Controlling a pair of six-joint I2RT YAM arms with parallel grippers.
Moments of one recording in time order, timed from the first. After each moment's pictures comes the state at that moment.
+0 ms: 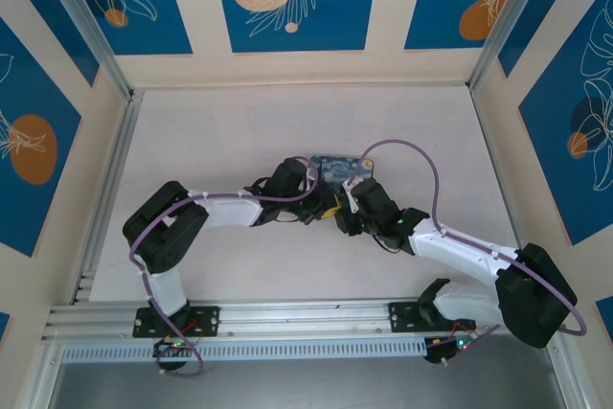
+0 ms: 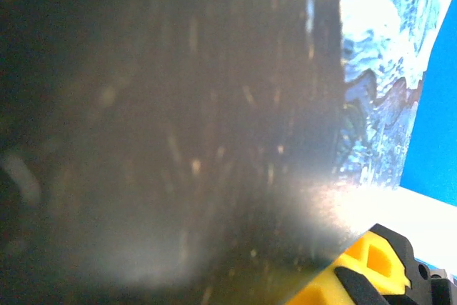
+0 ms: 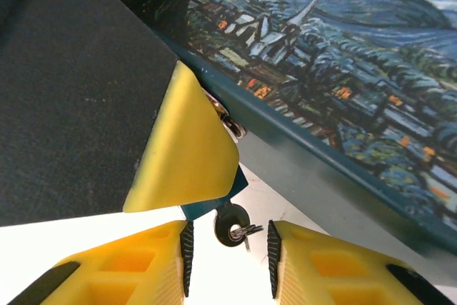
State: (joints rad) left arm -0.81 1.81 0.94 0.24 0.51 -1.33; right arm 0.71 1.17 0.57 -0.25 0.07 0.26
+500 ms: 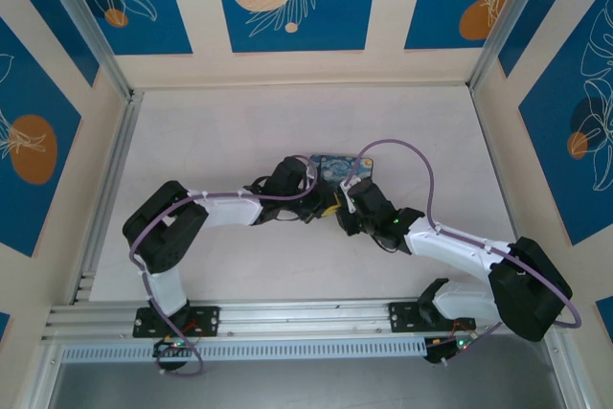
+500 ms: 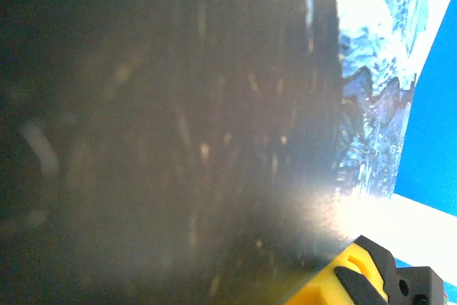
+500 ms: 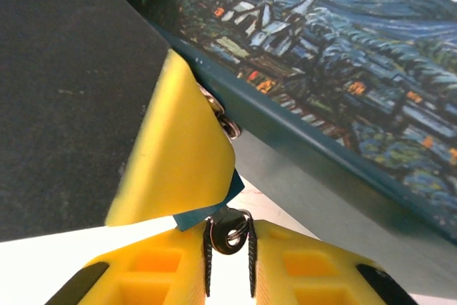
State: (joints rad) left arm -0.80 1.81 0.95 0.23 0.50 -1.35; right arm 0.72 1.22 0.57 -0.21 0.12 0.24
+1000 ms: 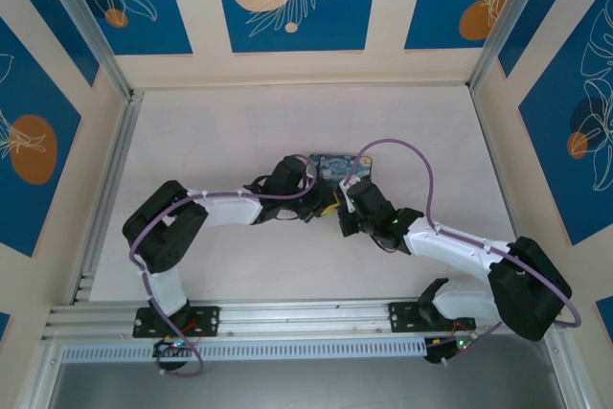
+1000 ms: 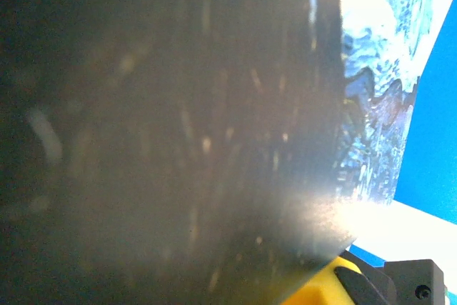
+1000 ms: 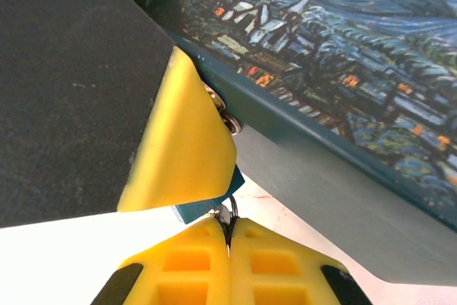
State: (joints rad) left arm -0.80 1.81 0.96 0.23 0.49 -1.36; right arm 0.72 1.21 0.57 -0.21 0.12 0.25
